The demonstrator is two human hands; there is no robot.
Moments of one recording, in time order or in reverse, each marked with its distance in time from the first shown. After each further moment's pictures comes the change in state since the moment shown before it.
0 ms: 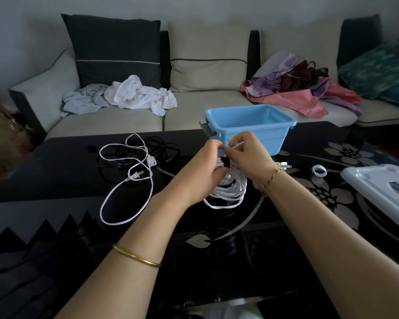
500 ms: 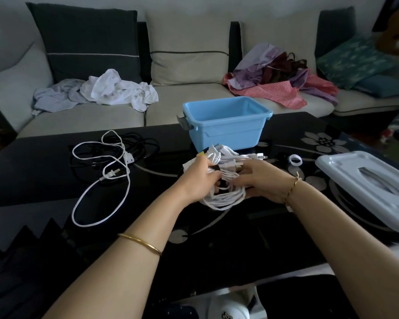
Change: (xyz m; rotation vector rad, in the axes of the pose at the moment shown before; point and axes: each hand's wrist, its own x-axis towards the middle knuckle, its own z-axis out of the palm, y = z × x) left_hand 0.014 0.007 0.050 -0.213 -0.143 -0.254; right_hand -0.033 0.048 -0.062 0.135 -0.433 0.291
